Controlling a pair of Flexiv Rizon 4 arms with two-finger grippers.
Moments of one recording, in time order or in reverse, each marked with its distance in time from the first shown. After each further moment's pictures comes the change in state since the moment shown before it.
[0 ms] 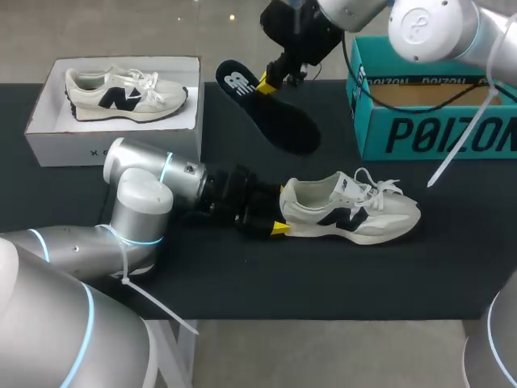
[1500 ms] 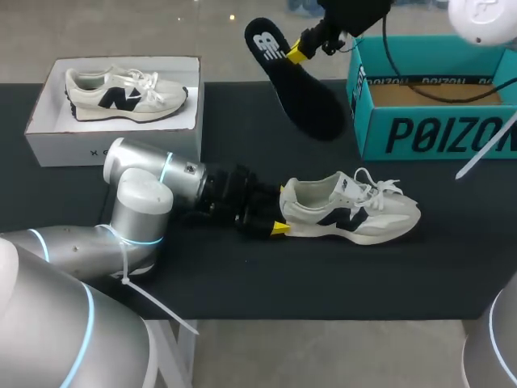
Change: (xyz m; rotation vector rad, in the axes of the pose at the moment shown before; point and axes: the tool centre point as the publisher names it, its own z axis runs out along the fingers) left arm 0.000 0.000 0.000 0.000 0.000 0.000; right arm 0.015 0.002 -0.088 -0.118 -0.038 0.144
